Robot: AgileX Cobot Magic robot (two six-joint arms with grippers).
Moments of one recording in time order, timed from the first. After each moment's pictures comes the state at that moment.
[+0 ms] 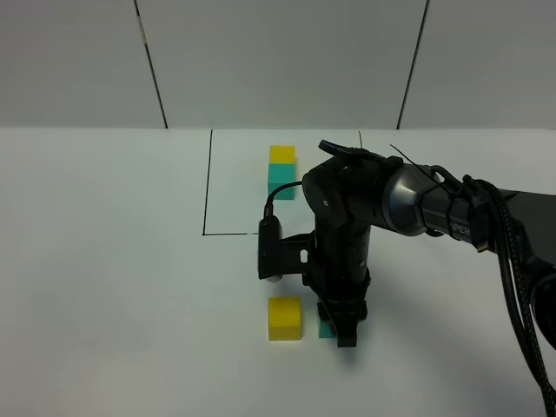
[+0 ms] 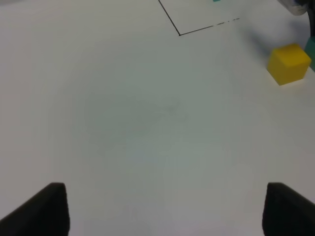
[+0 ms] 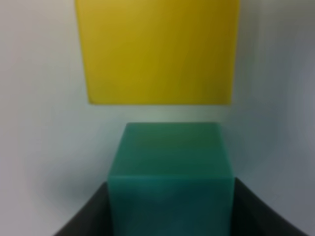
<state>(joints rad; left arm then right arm) 0.03 -0.01 -0.51 -0.28 1.09 0.33 0.63 2.19 -1.57 -0.03 1.05 -0.91</state>
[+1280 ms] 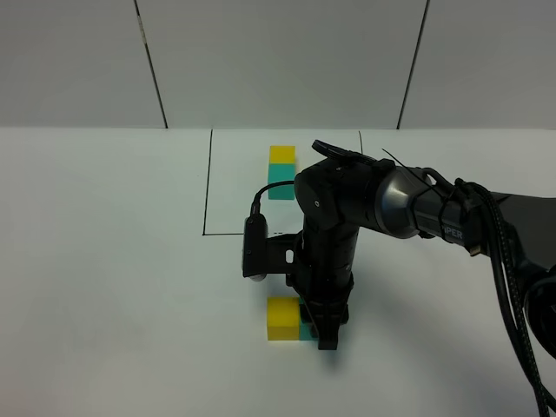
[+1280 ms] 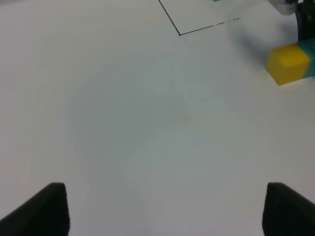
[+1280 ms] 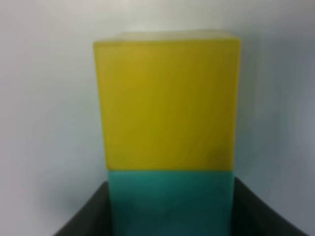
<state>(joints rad) 0.03 -0.01 -0.51 -0.28 1.09 0.33 0.64 2.20 -1.59 0.04 1.01 -0.91</state>
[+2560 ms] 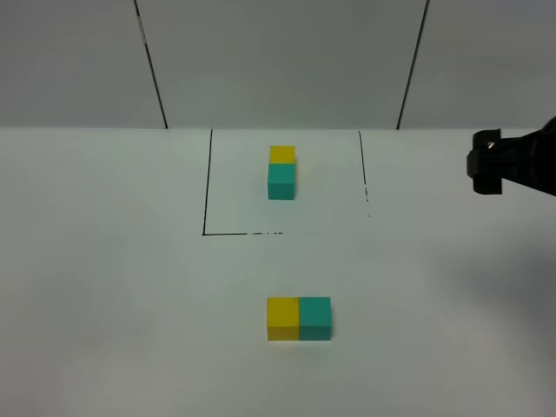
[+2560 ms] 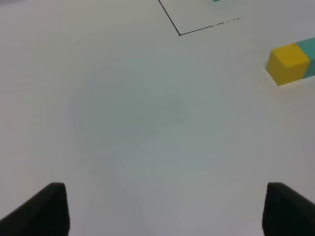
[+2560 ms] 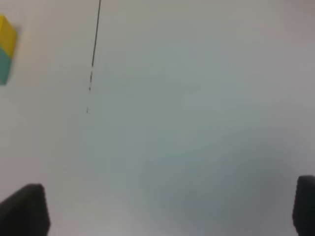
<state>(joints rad) 0.03 -0.01 -0.51 -0.28 1.09 0.33 0.27 1.31 -1.05 -0.31 0.60 0.48</state>
